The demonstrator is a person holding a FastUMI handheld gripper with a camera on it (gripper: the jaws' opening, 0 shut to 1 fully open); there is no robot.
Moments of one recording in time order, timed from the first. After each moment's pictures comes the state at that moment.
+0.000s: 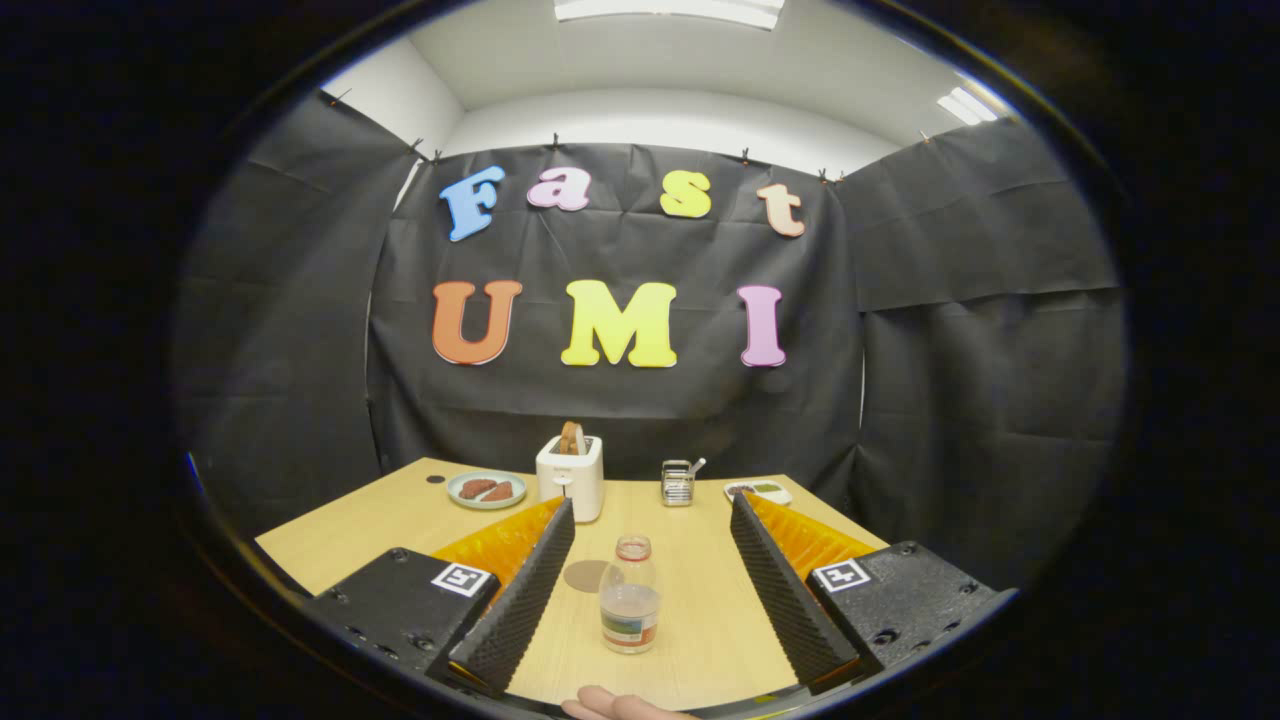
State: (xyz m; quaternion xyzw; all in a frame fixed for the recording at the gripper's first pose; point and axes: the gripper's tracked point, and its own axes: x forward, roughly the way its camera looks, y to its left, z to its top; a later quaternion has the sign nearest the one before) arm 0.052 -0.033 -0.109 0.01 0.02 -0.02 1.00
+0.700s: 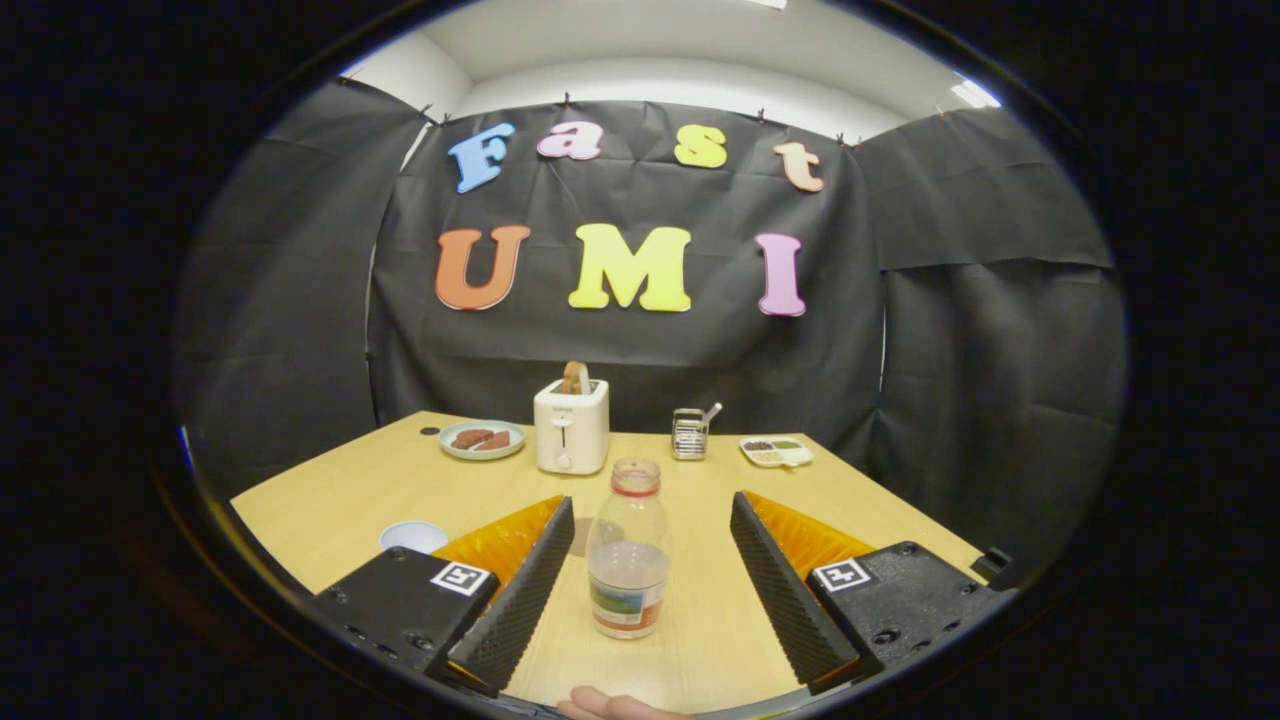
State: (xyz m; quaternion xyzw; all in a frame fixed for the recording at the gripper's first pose) arm 0.098 -0.032 -0.204 0.01 0.07 0.00 1.00
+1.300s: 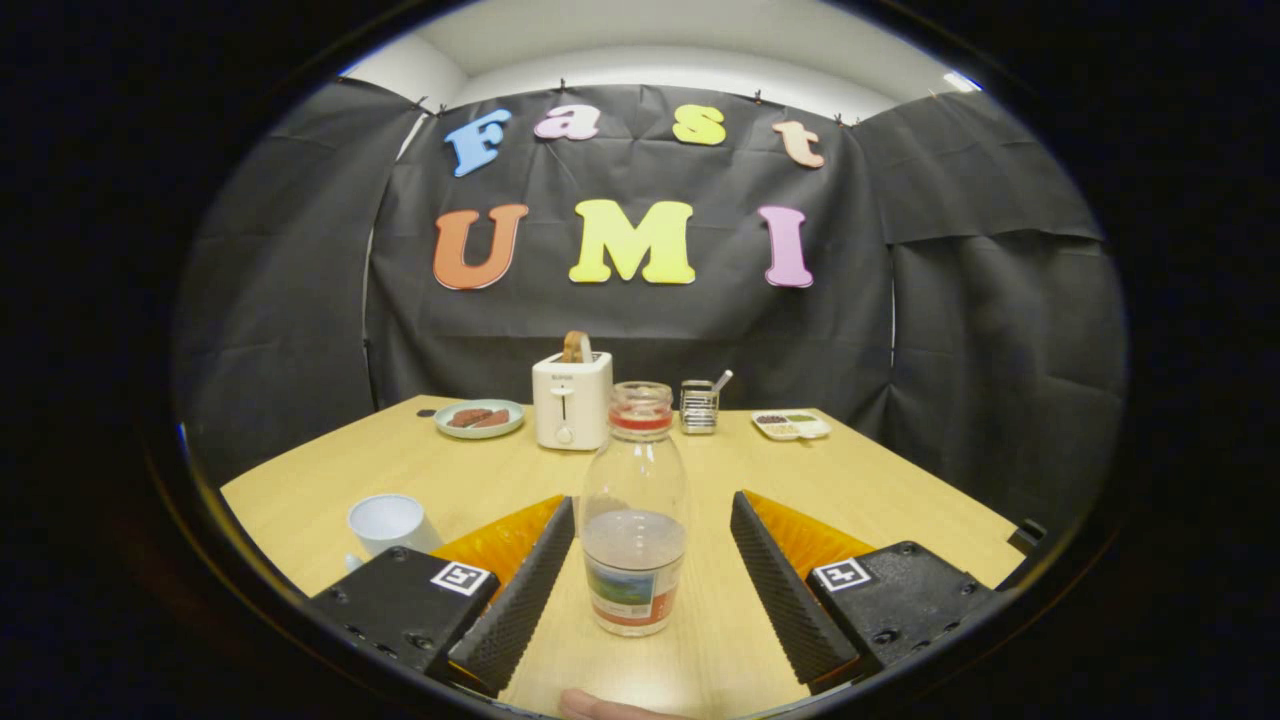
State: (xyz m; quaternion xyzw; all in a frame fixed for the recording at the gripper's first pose) arm 0.125 -0.027 -0.257 0.02 0.09 0.00 1.00
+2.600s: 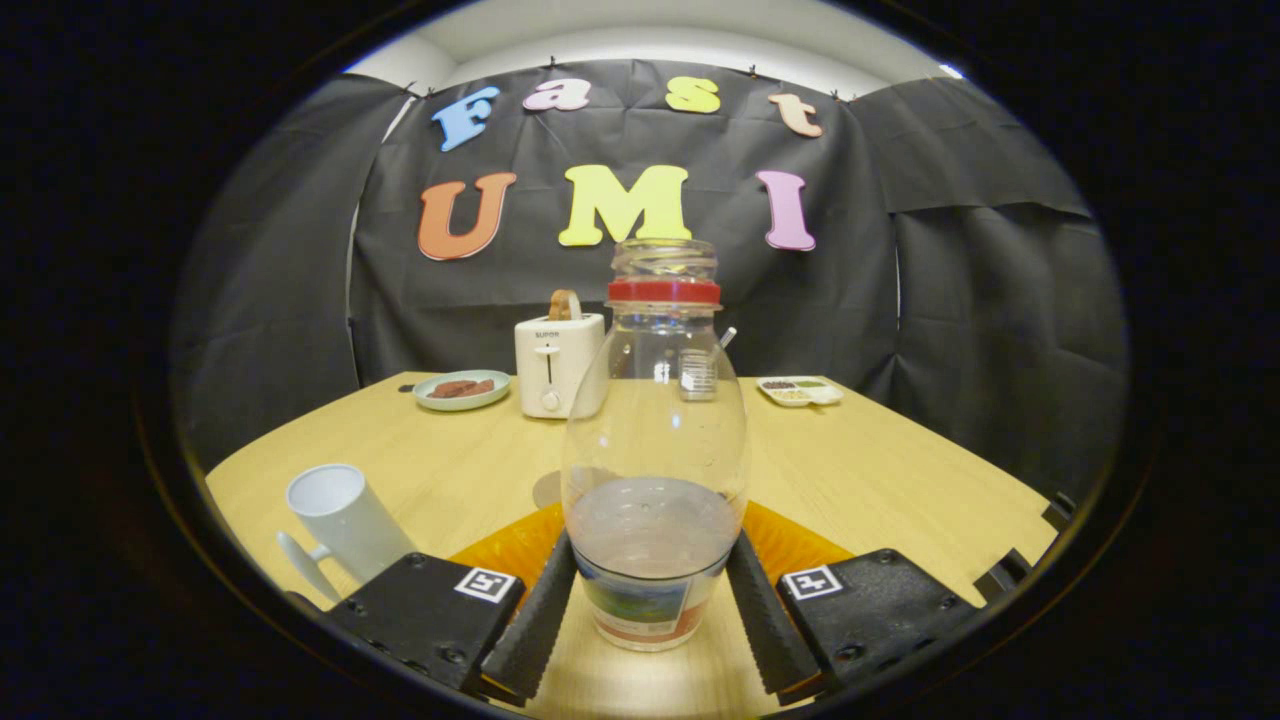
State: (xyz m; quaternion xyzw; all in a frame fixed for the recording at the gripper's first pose) arm 0.164 -0.031 -0.312 0.02 0.12 -0.01 0.99
